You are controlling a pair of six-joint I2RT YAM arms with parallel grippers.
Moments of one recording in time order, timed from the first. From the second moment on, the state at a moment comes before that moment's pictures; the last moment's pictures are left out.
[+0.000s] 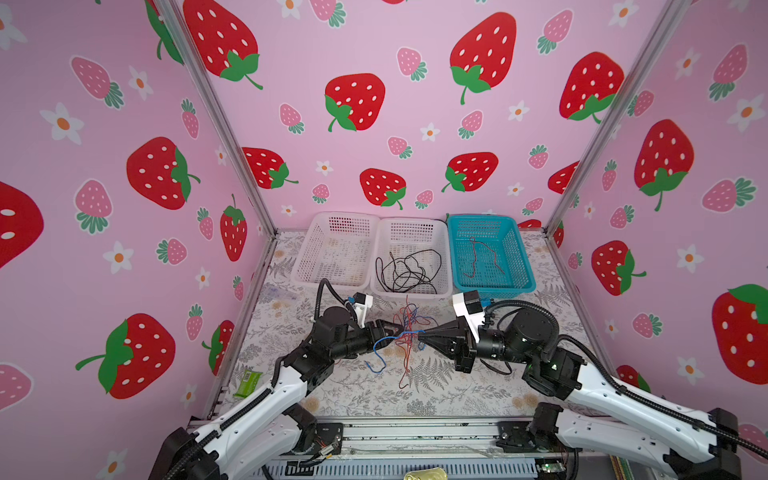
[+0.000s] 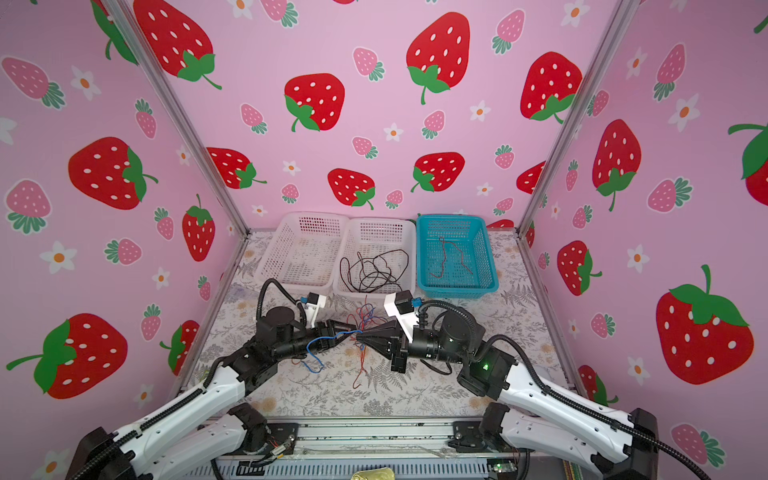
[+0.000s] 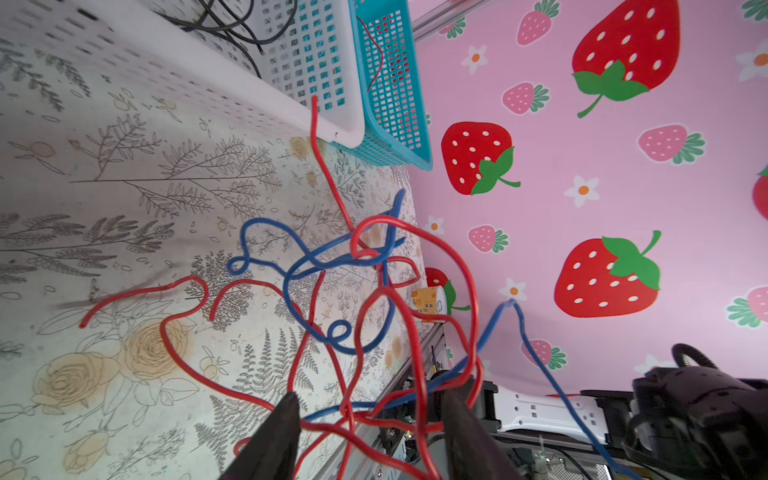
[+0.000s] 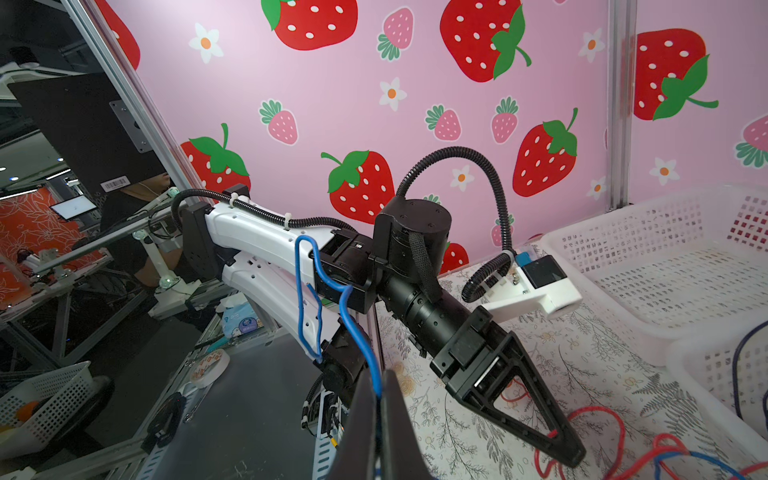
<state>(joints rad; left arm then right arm) -0.56 0.91 0.48 0.03 0.51 -0.96 1.11 0.87 0.75 0.19 -0.48 0.33</state>
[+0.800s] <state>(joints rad) -0.56 0.88 0.51 -0.14 0.43 -0.87 1.10 0.85 0.93 -0.12 -0.09 0.28</state>
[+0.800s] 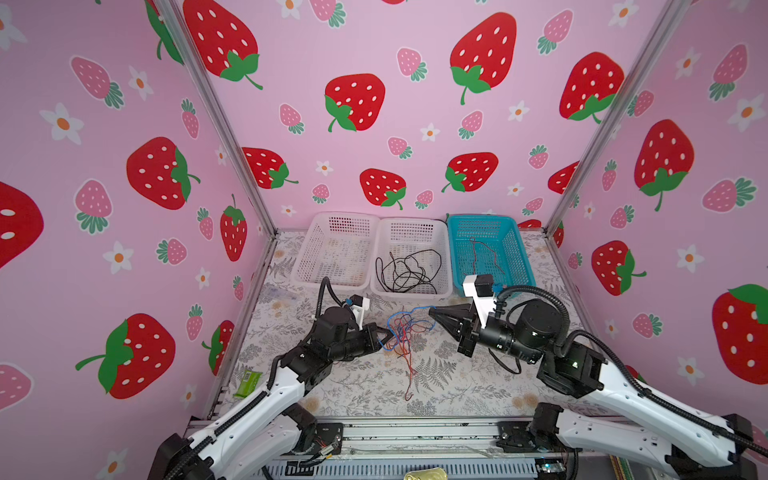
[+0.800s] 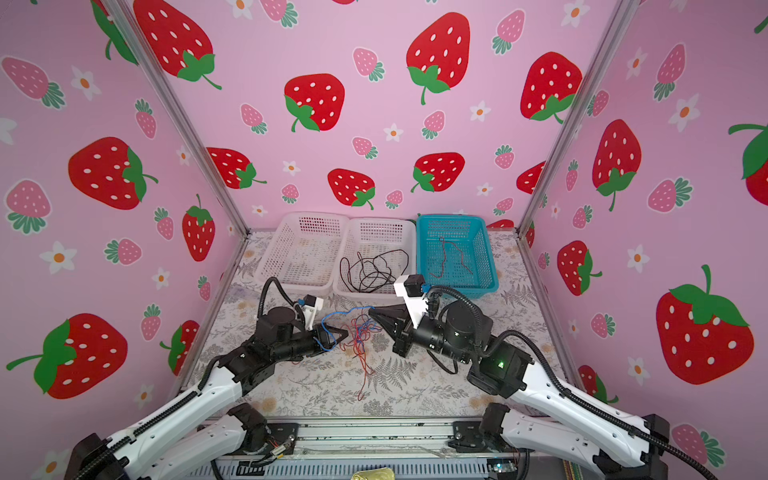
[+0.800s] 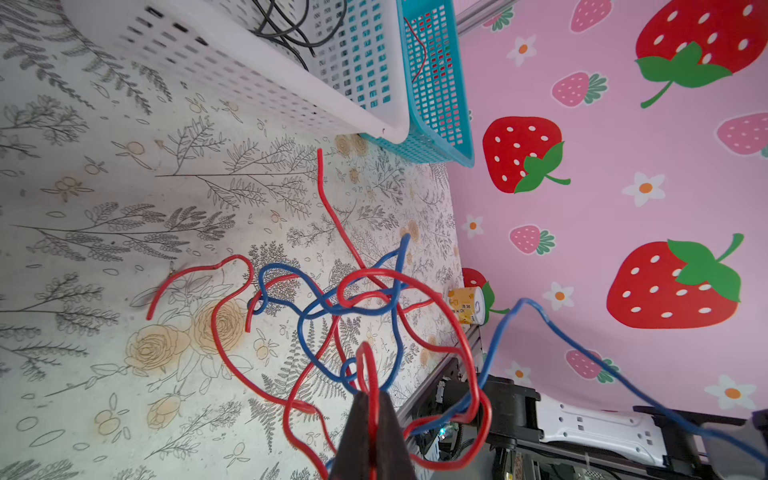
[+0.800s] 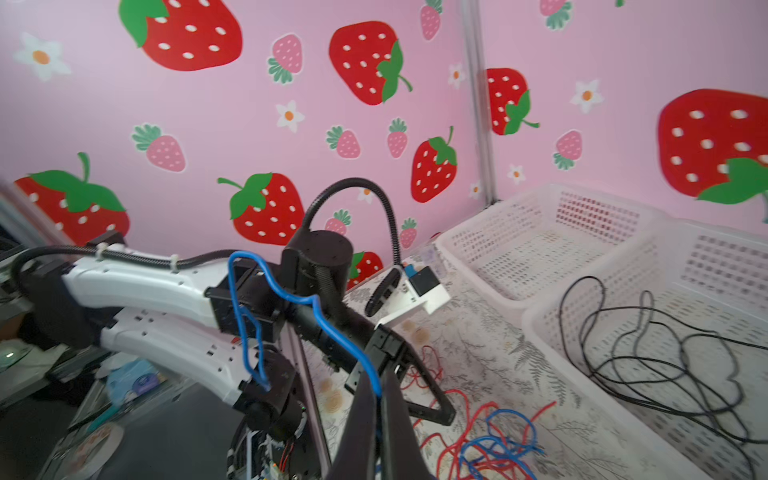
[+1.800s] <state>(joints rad) -0.36 0.86 0.46 -0.35 0.36 -0.83 0.93 0.86 1.54 -0.73 0.58 0.13</state>
